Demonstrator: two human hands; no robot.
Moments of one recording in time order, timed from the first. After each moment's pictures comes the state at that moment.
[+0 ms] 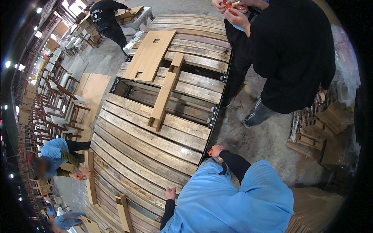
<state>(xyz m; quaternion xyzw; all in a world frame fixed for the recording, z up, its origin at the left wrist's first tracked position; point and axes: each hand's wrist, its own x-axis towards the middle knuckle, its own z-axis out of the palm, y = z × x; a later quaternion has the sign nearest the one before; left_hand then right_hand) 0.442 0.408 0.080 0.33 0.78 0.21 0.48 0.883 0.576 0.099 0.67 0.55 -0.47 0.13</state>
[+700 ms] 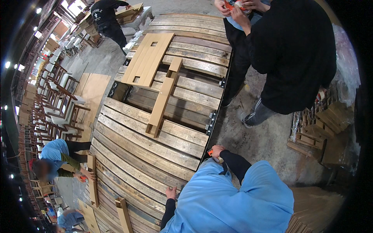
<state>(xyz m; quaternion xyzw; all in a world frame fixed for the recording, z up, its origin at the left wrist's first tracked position) 0.487 0.452 0.091 0.34 0.79 0.19 0.47 0.919 0.617 0.113 0.67 0.56 -0.46 0.14</state>
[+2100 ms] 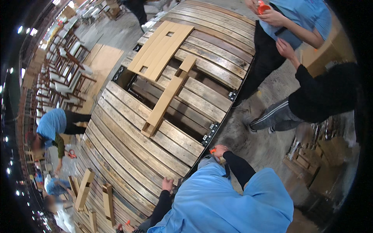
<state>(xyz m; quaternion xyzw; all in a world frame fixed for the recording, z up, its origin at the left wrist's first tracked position) 0.609 0.531 0.112 0.35 0.80 0.10 0.47 1.026 0.706 0.084 0.66 0.56 -0.46 0.18</state>
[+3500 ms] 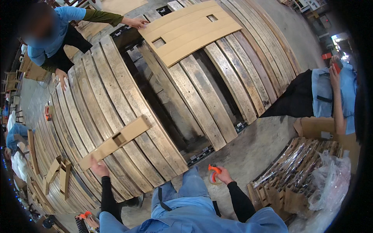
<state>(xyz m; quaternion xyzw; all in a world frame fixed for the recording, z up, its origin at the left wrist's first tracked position) 0.395 0.648 0.091 0.42 0.89 0.16 -0.09 1.107 0.767 0.097 0.69 0.45 -0.55 0.09</state>
